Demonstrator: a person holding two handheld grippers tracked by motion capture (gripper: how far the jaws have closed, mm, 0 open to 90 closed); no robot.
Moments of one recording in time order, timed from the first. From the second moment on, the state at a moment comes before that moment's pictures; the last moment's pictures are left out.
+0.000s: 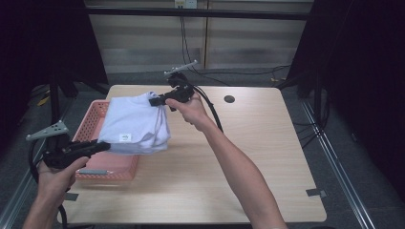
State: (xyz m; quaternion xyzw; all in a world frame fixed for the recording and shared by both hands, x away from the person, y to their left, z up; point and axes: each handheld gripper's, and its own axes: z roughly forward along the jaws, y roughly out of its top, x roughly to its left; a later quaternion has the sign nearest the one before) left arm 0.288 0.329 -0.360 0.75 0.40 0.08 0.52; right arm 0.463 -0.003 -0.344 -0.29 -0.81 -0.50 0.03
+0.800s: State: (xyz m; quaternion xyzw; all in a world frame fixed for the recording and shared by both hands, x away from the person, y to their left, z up) left arm 0.279 0.408 -0.373 0.71 0.48 0.12 0.50; right arm 0.470 0.091 -0.356 -0.30 -0.82 -0.49 0.05
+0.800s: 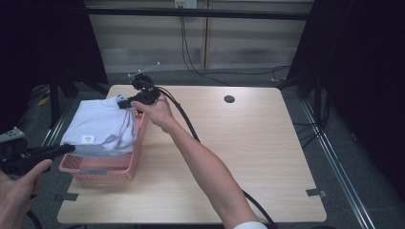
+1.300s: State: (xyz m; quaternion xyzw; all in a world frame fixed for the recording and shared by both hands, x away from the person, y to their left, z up) left arm 0.295 0.410 -0.407 0.72 0.52 0.12 0.45; right arm 0.476 0.104 -0.405 -0.32 -0.82 -0.47 0.05
